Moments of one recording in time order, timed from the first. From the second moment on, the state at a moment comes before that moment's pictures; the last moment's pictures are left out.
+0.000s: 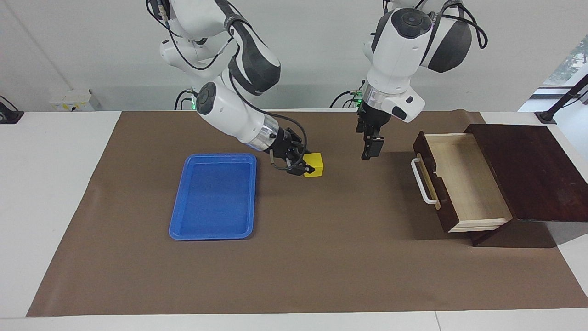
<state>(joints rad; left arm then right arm) -0.44 0.21 -0.07 -1.44 -0.02 1.65 -2.01 0.44 0.32 0.02 -1.61 0.79 2.10 1.59</state>
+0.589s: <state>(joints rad) -0.51 0.29 -0.07 -1.44 -0.02 1.71 -2.18 0.45 0.32 0.01 -1.64 0.89 2.10 1.59</state>
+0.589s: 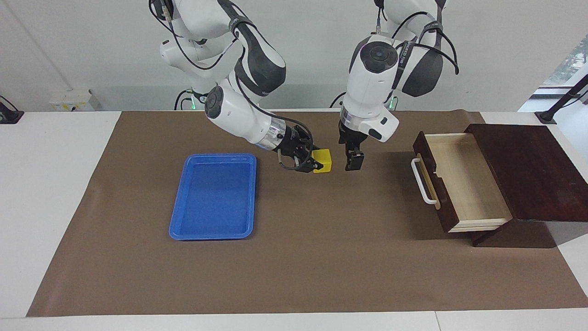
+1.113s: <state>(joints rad) -0.55 0.30 -0.07 -1.43 -0.02 1.71 -2.21 0.45 0.32 0.01 -1.64 0.89 2.10 1.59</state>
